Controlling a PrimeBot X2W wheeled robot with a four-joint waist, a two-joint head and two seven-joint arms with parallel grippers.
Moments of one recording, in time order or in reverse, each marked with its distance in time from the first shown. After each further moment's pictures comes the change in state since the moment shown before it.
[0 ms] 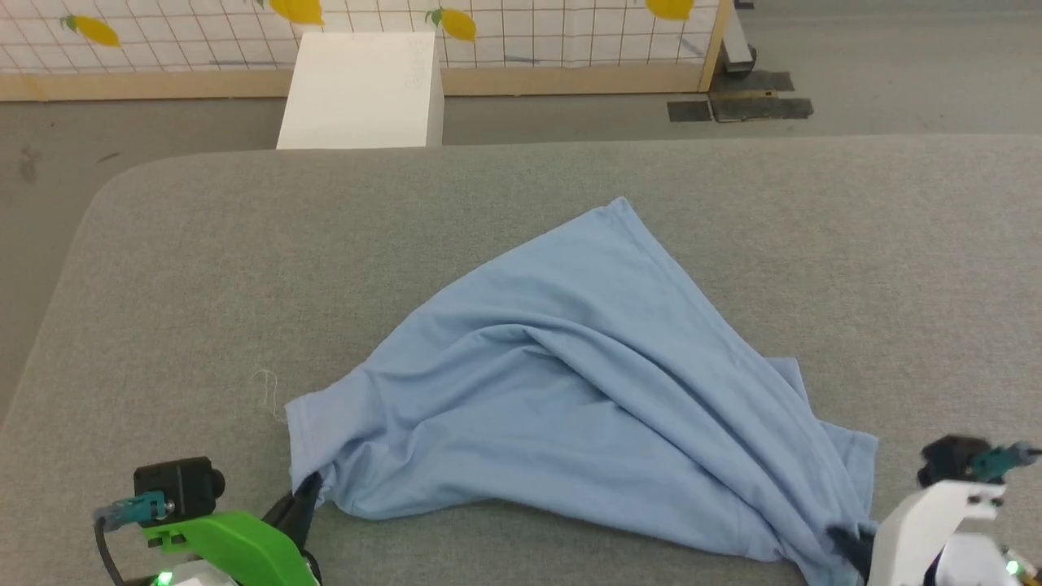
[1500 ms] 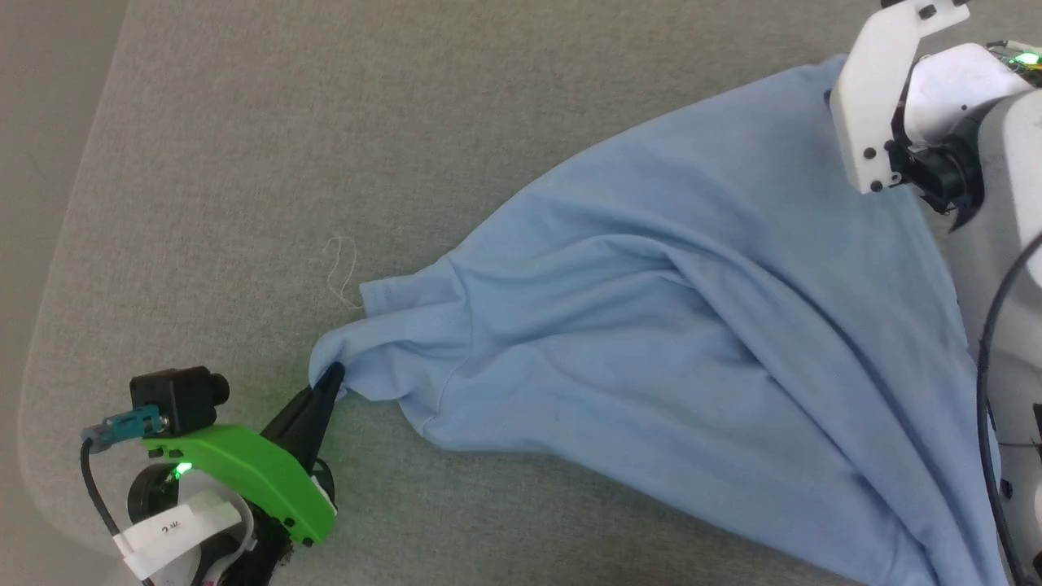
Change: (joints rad) left arm -0.196 -0.037 0.000 0.082 -0.024 -0.165 -0.071; right arm -1.053 -0.154 0.335 0.486 -0.270 0.000 0.016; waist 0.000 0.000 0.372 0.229
